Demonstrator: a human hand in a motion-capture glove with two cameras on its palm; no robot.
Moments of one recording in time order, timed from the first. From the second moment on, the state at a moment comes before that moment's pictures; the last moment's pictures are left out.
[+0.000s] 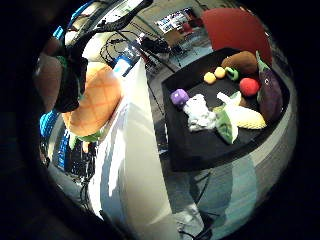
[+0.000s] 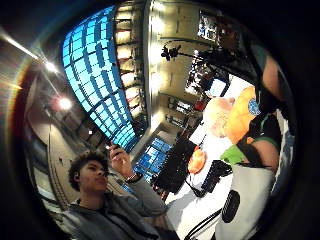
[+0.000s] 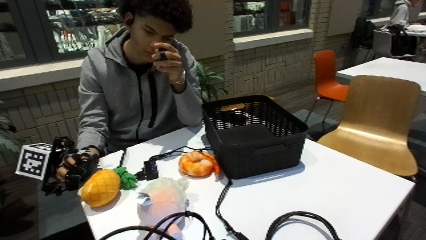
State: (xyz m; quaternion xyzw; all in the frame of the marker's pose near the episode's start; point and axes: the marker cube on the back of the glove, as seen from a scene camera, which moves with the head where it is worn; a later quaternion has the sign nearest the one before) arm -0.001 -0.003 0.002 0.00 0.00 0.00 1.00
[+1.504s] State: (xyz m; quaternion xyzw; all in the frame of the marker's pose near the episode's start) arm -0.021 -0.060 0.077 -0.25 0.46 0.04 0.85
